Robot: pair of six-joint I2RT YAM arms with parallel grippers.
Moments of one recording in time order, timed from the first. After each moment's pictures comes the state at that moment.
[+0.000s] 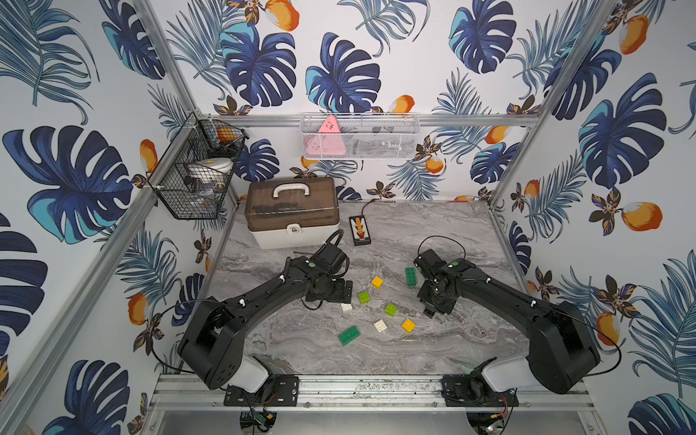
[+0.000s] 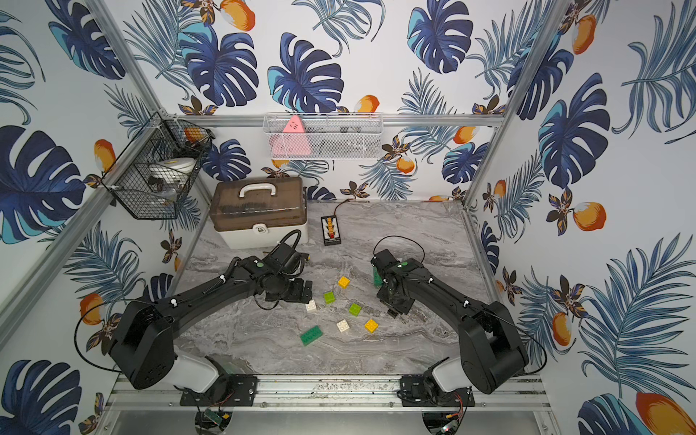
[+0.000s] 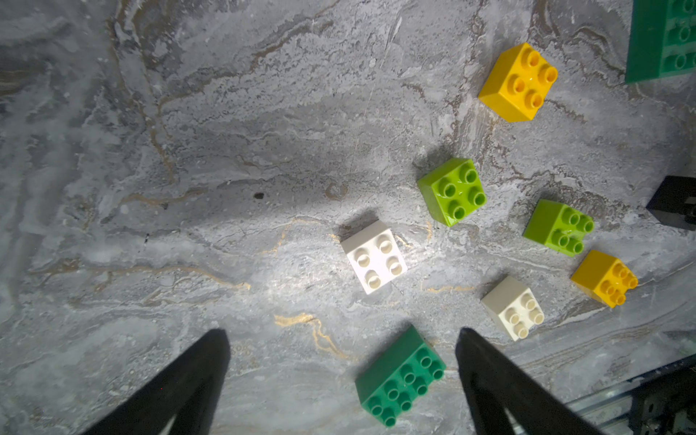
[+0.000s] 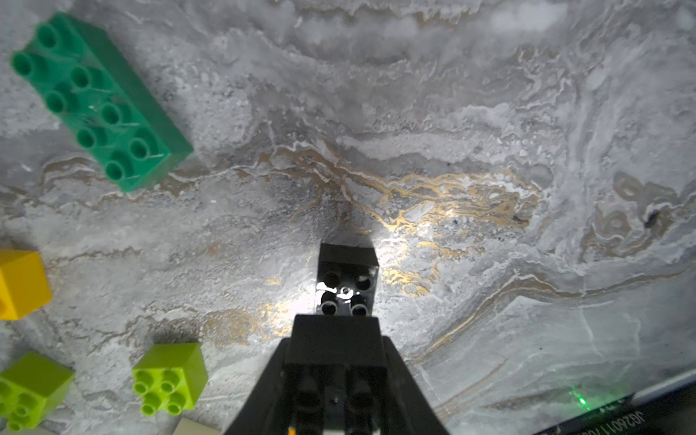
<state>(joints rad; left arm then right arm) -0.56 1.49 1.04 -0.79 0.05 -0.53 0.51 1.45 0.93 -0.96 0.17 1.08</state>
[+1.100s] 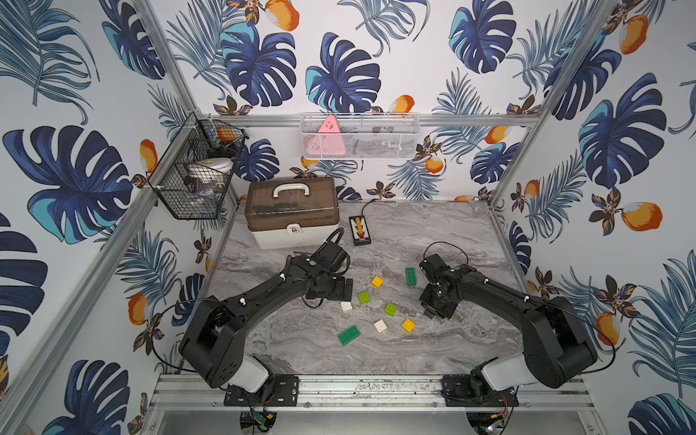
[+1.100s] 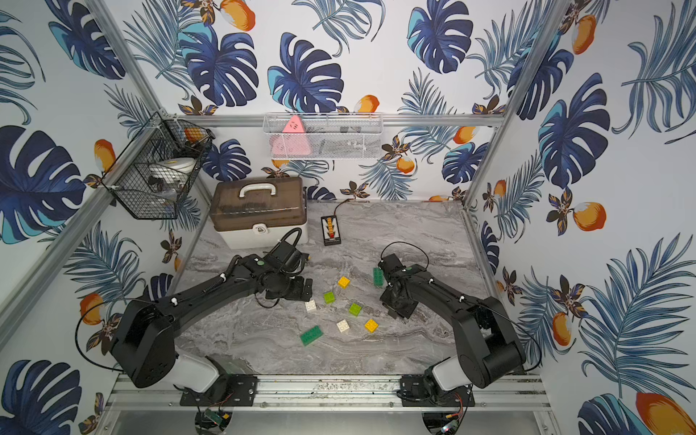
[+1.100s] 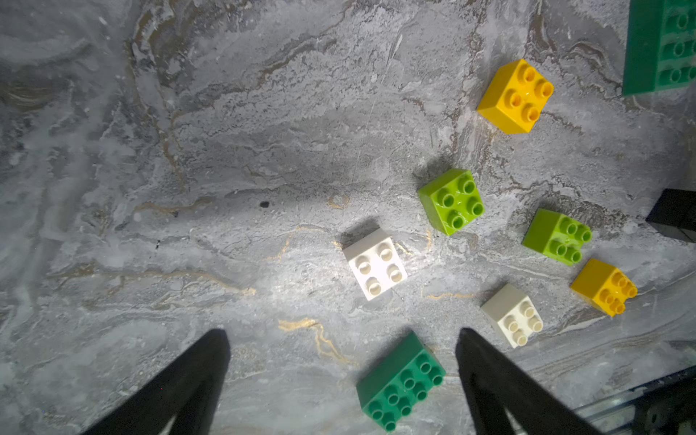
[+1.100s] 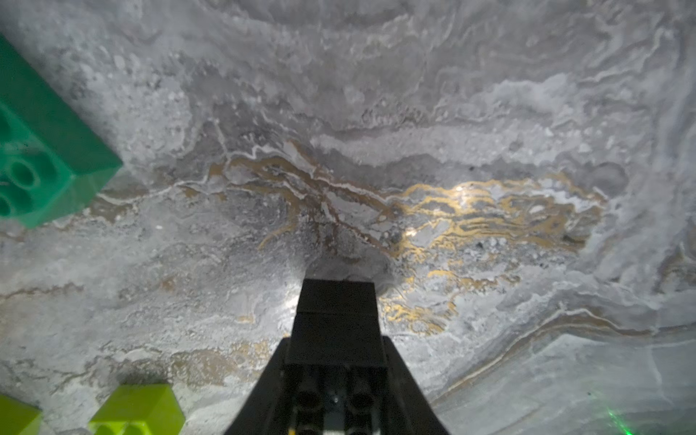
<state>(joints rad) -0.56 1.50 1.06 -0.81 0.03 -0.53 0.44 1.48 0.83 -0.82 0.08 1.05</state>
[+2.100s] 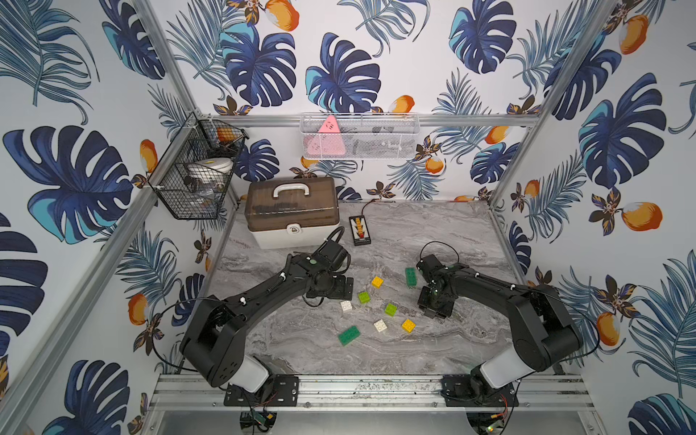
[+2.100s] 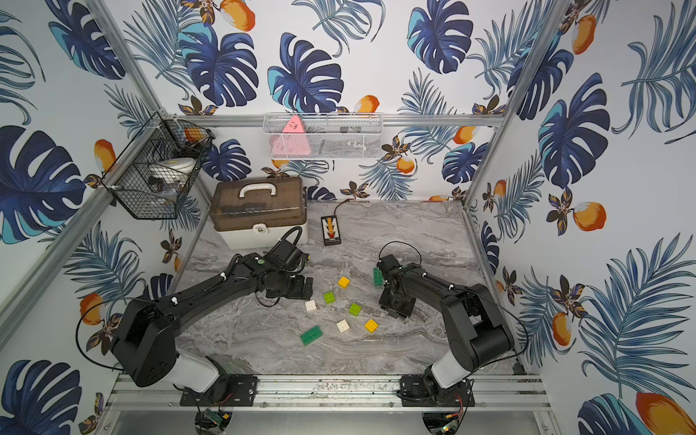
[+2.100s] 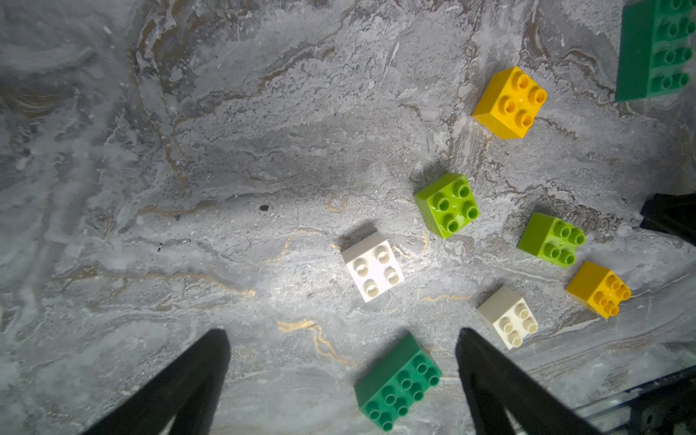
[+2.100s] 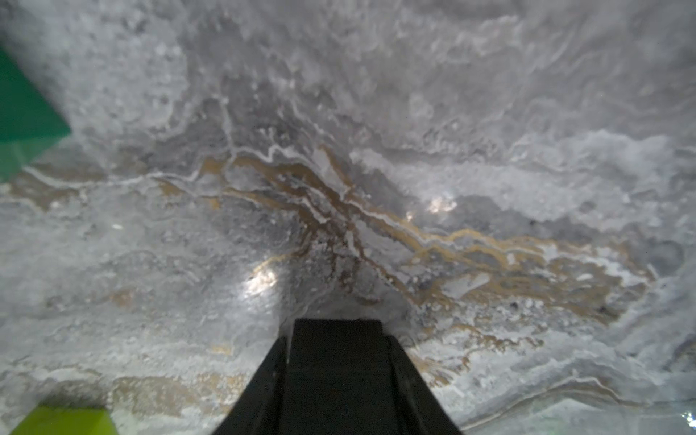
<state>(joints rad) -0.56 1.51 1.09 -0.81 0.03 -0.53 0.43 1.59 0.85 -0.79 0.06 0.84</state>
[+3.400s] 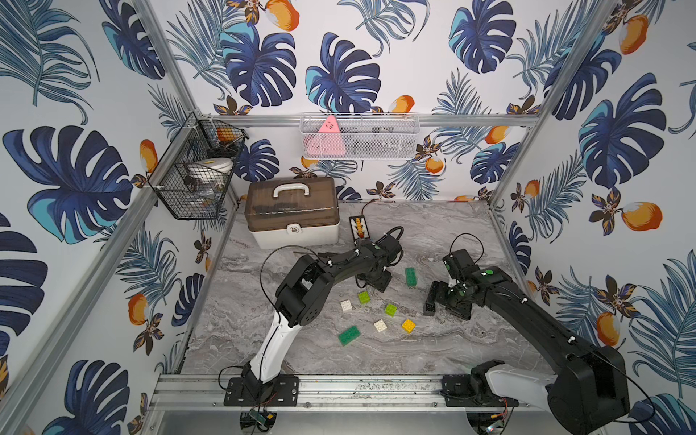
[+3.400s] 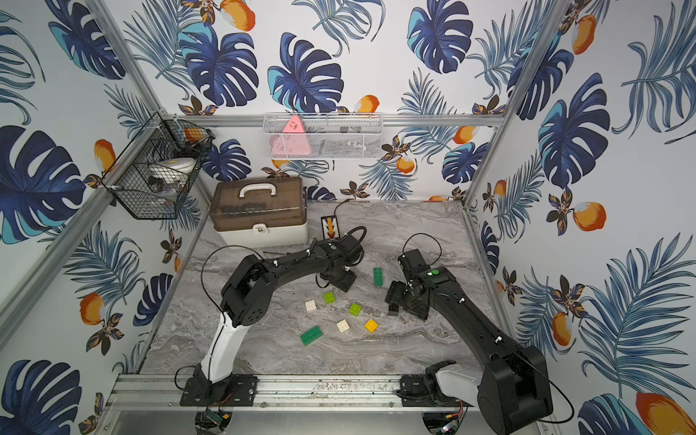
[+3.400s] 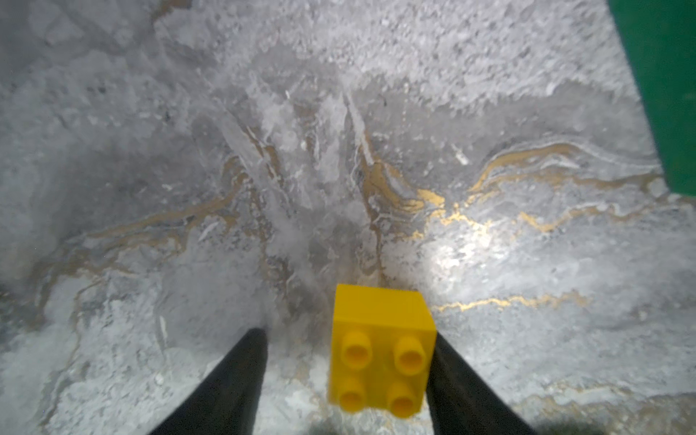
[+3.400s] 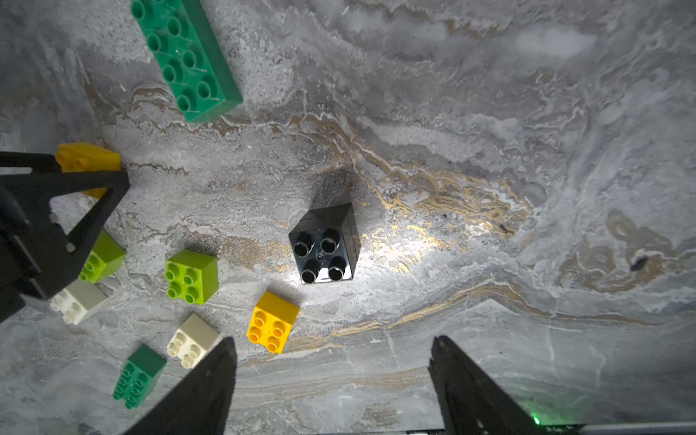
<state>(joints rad) -0.73 2.23 1.75 -0.86 -0.09 -0.24 0.33 1.21 0.87 -0.98 -0.05 0.71</state>
